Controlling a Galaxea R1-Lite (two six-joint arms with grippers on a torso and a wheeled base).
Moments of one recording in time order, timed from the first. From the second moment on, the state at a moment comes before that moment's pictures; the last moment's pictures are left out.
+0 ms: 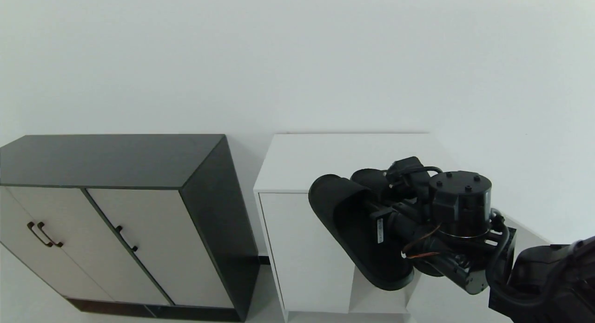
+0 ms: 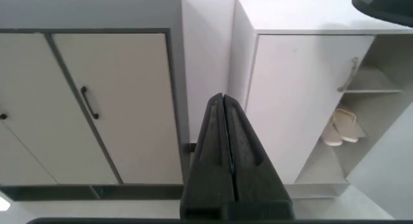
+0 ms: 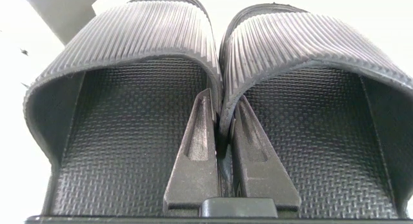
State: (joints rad) left arm 0.00 0.00 0.00 0.00 0.01 0.00; right arm 0.77 1.80 -0.73 -0.87 -0.34 0.08
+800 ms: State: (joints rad) left arm 0.00 0.00 0.00 0.00 0.01 -0.01; right arm 0.81 1.78 -0.63 -0.88 -0.33 0.08
